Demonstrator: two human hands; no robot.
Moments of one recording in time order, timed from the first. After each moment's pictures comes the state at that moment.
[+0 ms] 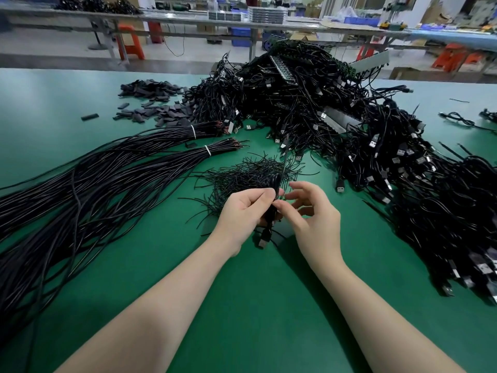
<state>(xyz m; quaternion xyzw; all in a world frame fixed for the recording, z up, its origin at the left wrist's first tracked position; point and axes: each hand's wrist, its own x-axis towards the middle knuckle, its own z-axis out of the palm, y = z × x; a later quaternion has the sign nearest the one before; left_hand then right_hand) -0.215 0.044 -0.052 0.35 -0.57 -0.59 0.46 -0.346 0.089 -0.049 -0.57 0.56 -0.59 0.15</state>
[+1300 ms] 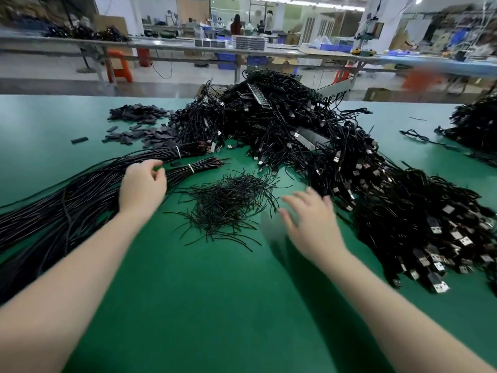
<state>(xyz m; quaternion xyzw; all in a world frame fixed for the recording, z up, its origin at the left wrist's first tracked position) -0.104 -0.033 -0.014 0.66 -0.64 -0.09 0.37 -0.402 0.099 -0.029 -0.68 0.71 -0.20 -0.06</state>
